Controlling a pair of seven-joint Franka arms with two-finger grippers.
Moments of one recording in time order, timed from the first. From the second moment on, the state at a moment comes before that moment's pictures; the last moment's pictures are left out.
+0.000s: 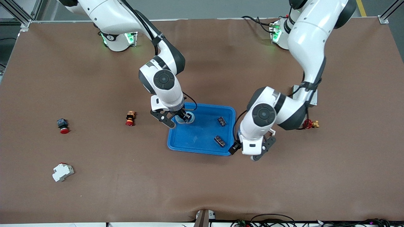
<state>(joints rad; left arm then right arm) -0.31 0.75 -0.23 -1.29 0.15 2.06 -1.25 0.51 0.55 0.17 -1.68 -0.11 2.26 1.34</state>
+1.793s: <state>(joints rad) 0.29 0.35 -0.36 -1.59 0.13 1.95 -0.25 0.46 0.56 0.14 -1.67 -0.16 2.25 1.31</state>
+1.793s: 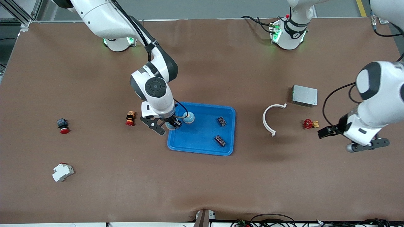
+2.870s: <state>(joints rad) 0.32 0.20 -0.41 -1.43 0.07 1.60 -0.18 0.44 0.56 0.14 -1.71 -0.16 2.24 1.24</state>
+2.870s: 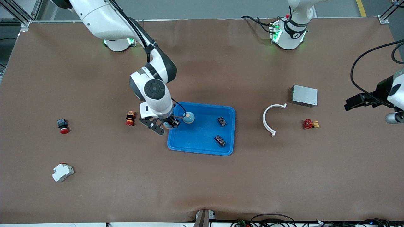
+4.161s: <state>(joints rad) 0.04 0.20 -0.13 -1.39 0.07 1.58 -0.17 0.47 0.60 0.15 -1.65 -0.16 2.30 1.34</state>
